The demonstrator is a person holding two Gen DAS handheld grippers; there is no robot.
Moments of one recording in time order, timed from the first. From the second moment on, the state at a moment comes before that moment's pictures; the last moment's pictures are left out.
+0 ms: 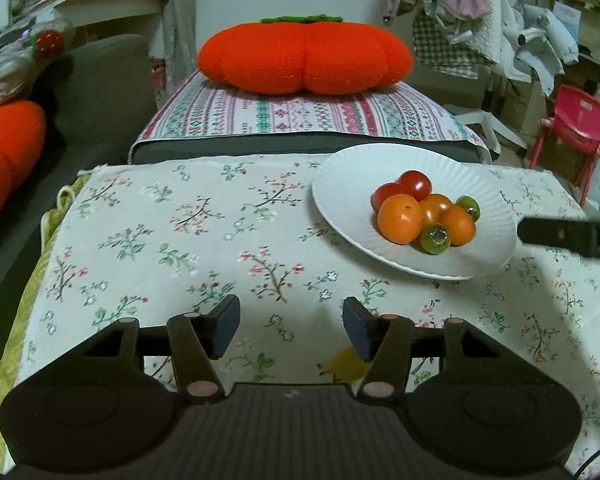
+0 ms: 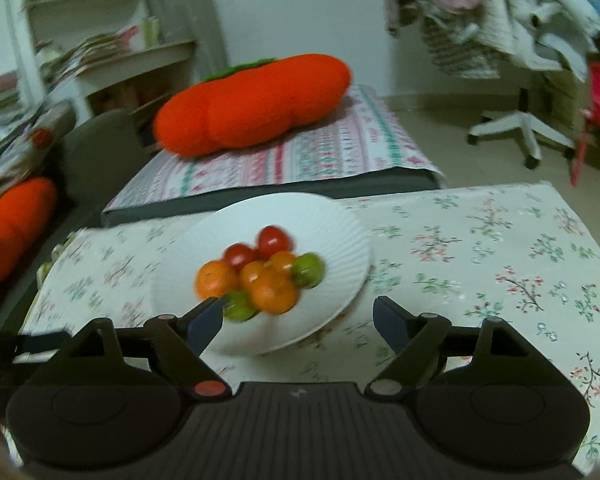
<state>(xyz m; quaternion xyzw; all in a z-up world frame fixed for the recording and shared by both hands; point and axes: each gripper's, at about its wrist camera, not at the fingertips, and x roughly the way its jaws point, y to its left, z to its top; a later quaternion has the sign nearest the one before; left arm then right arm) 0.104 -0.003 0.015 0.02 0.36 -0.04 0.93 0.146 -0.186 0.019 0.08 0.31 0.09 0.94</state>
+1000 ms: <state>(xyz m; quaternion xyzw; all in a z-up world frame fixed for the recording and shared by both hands) 0.091 -0.001 -0.004 0.00 0.40 -0.05 0.91 0.118 -0.122 -0.002 -0.01 0.40 0.22 0.89</state>
